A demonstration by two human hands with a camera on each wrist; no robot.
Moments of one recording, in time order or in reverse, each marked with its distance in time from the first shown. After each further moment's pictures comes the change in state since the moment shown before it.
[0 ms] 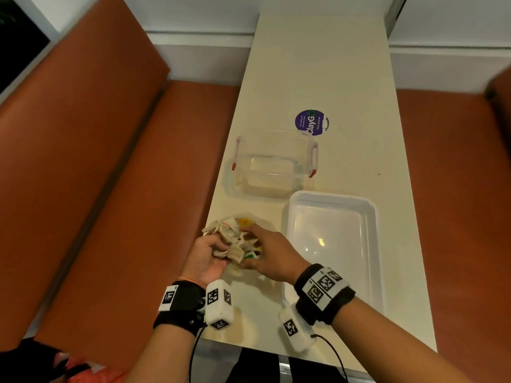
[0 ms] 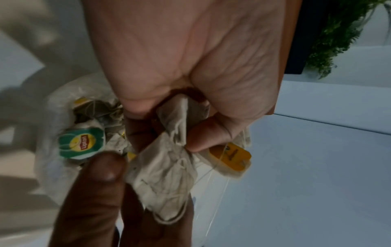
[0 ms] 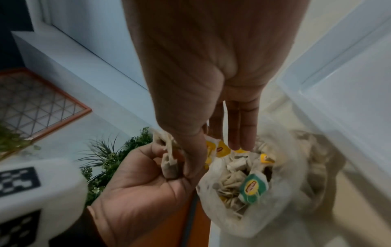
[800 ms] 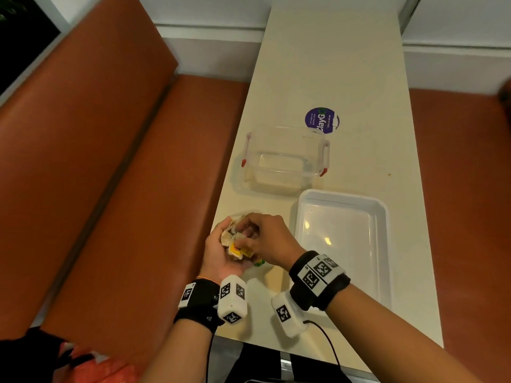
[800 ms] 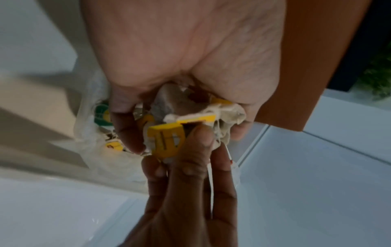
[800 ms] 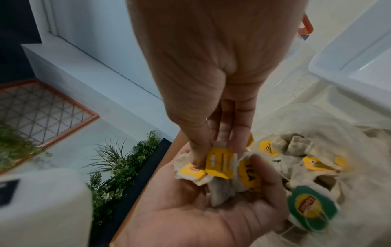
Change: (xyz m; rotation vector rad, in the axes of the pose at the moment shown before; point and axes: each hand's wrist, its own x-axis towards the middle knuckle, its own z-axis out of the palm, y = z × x) left_hand -0.001 -0.010 0.006 -0.179 0.067 -0.127; right_hand 0.025 -0.031 0.004 0.127 0.102 0.034
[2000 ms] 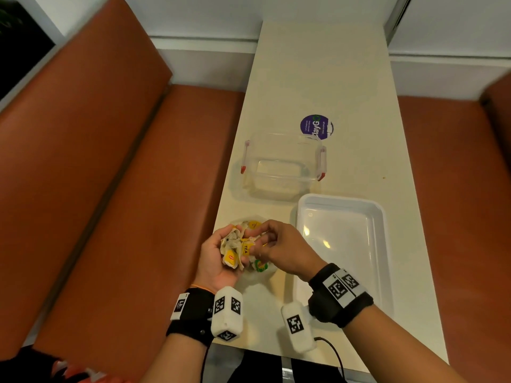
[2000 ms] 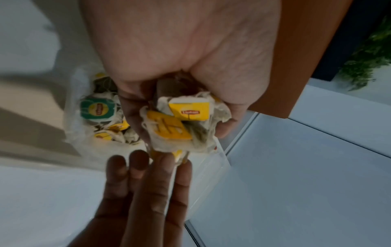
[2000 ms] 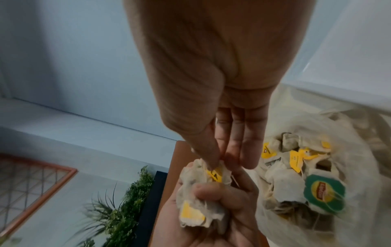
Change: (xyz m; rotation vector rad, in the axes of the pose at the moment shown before) left_hand -0.012 0.015 -0.004 0.013 -0.167 -0.024; right_hand -0.025 0.000 -0.014 0.278 -0.006 0.155
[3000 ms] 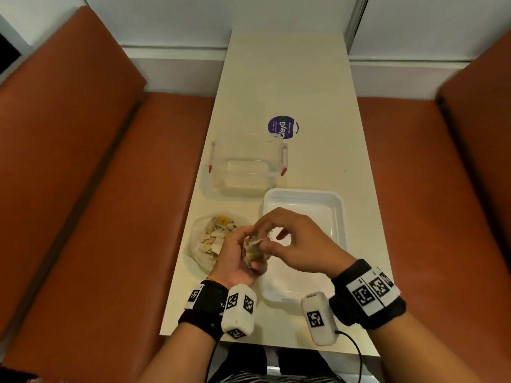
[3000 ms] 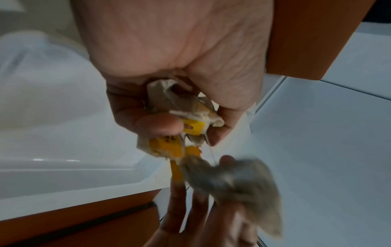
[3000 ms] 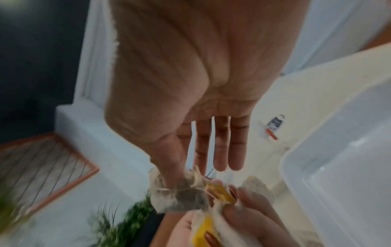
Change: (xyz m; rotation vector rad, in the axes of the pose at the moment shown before) left_hand -0.003 -0.083 0.067 0.219 -0.010 -0.169; right_hand -0.085 0.001 -0.090 -0.358 0.051 -0.405
